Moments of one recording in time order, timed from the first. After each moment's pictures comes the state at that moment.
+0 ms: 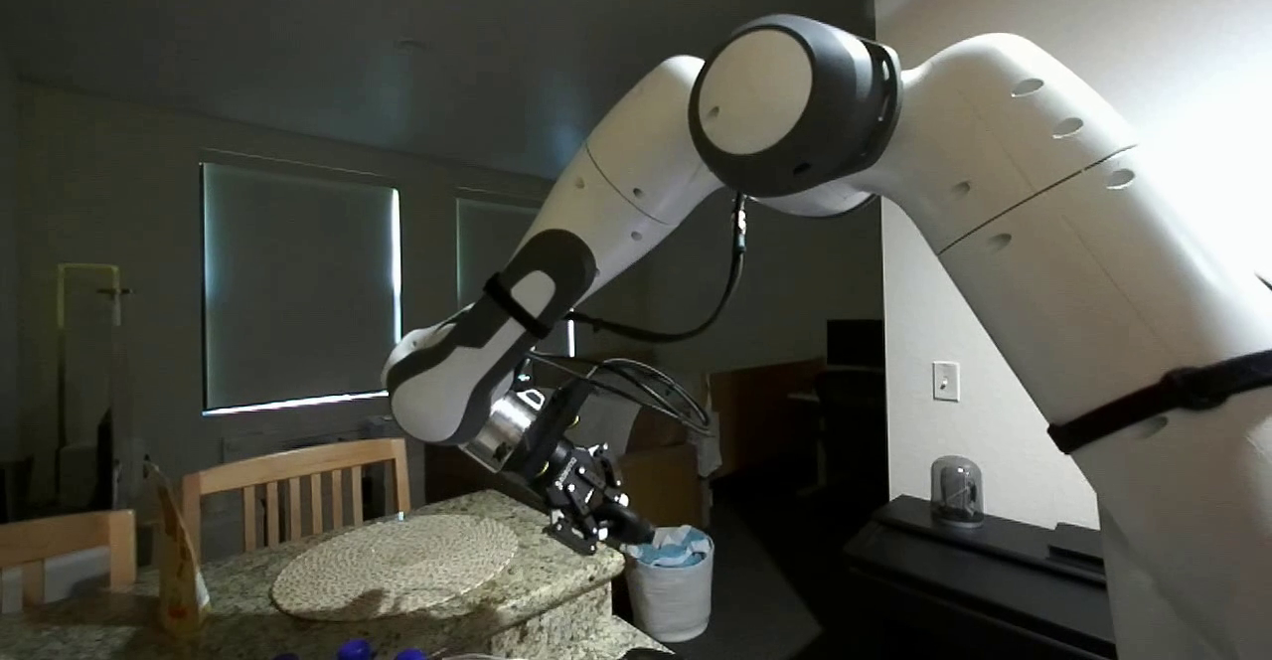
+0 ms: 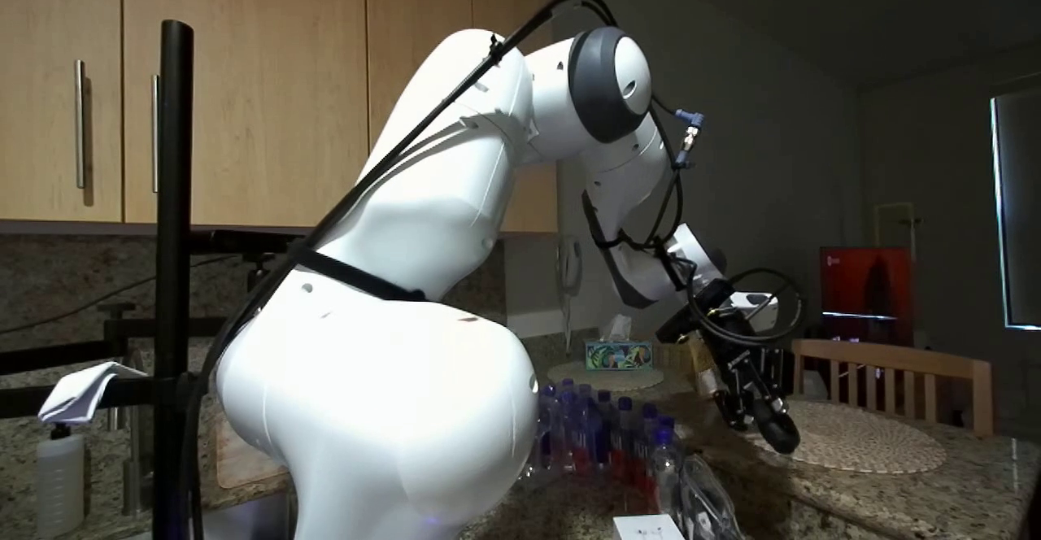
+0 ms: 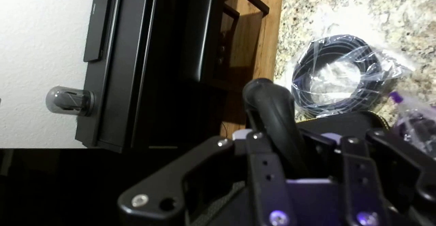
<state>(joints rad) 0.24 0.47 -0.05 -1.71 -0.55 1.50 0.46</state>
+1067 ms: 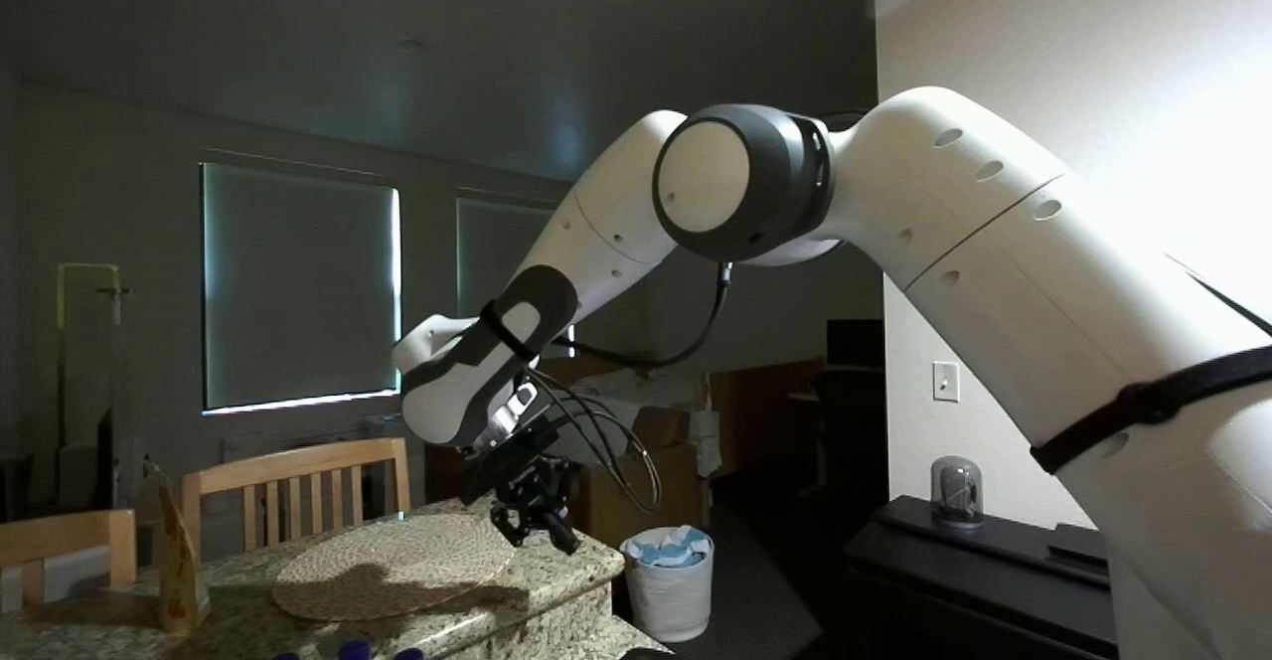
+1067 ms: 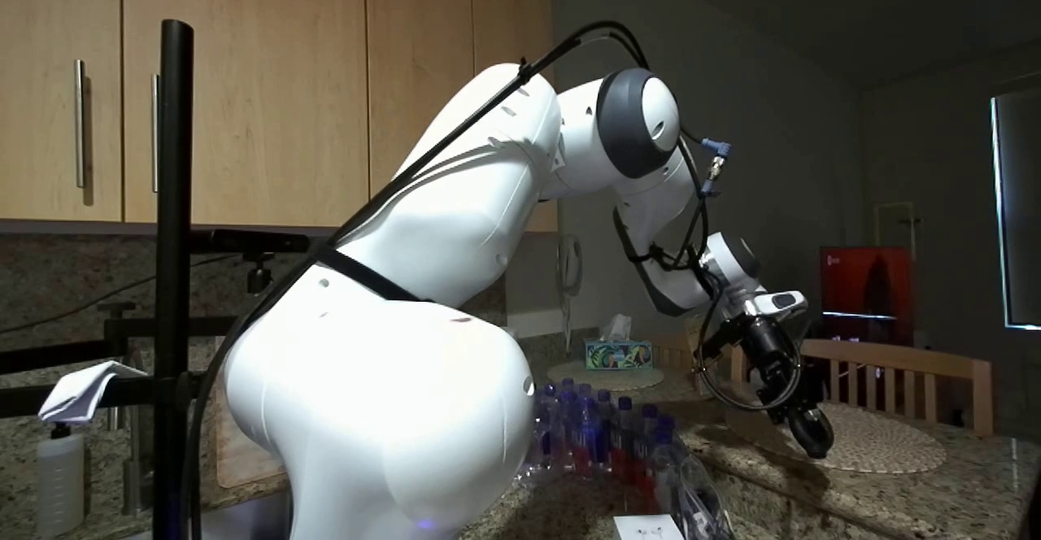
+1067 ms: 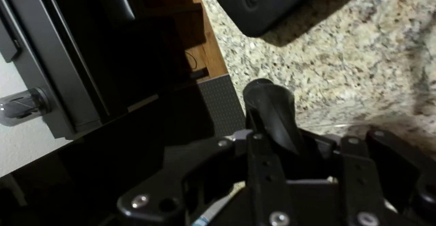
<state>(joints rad) 0.20 0.62 -0.09 -1.51 -0.50 1.85 0.82</state>
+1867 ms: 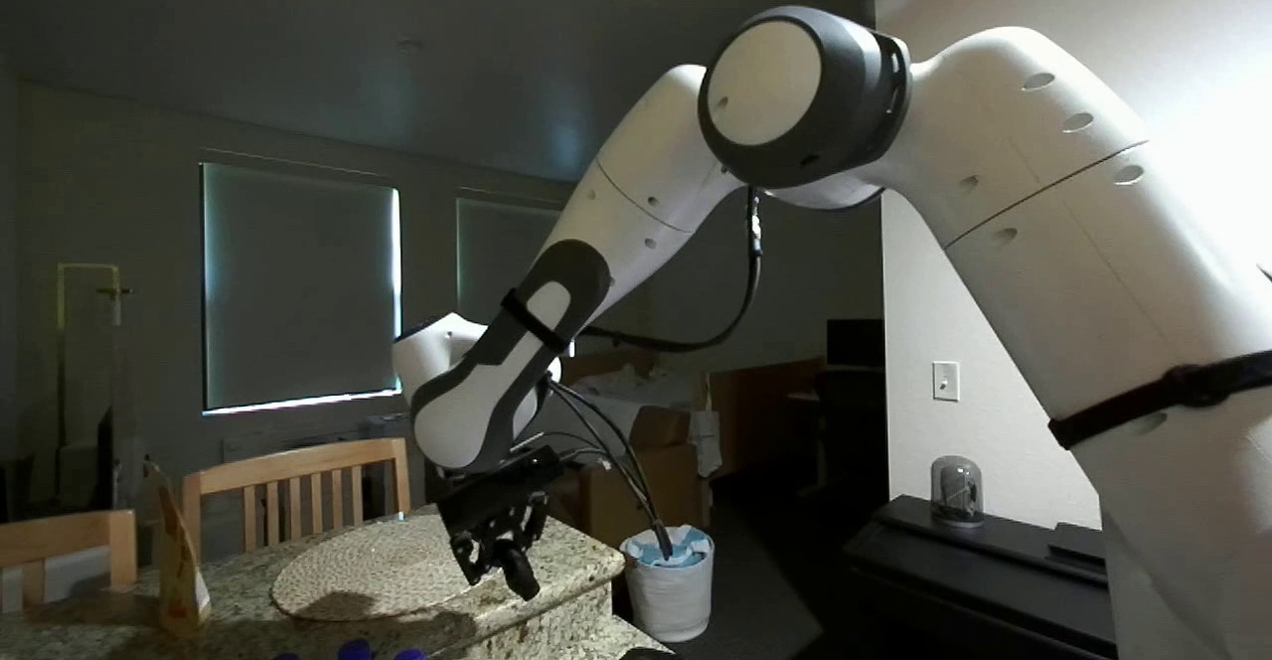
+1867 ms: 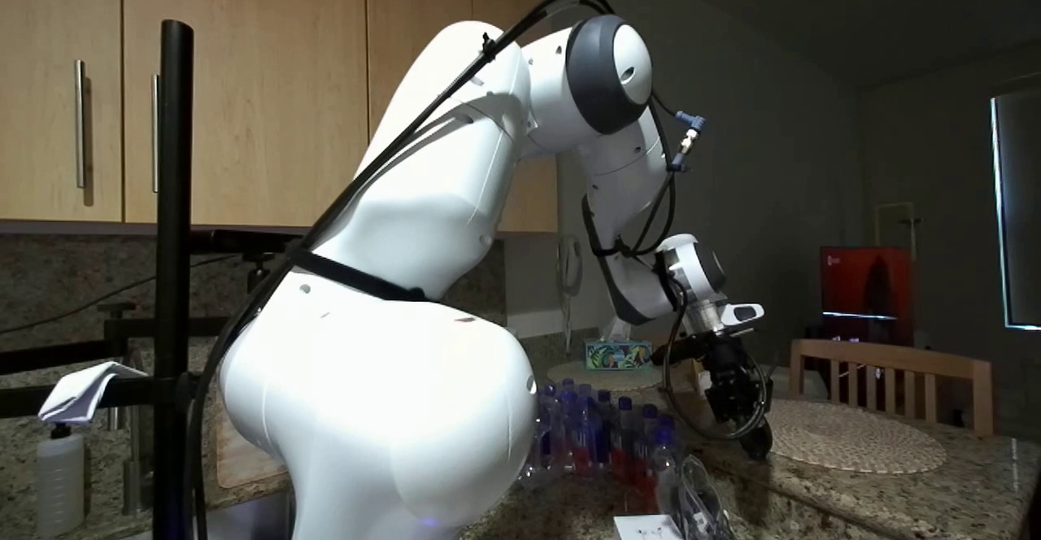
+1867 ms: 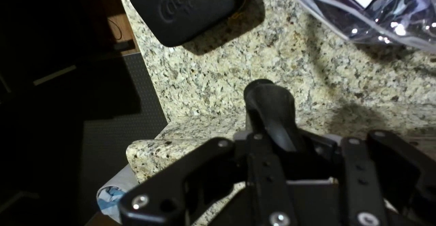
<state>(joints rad) 0.22 0.45 -0.05 -1.85 -0.47 2.22 0.78</state>
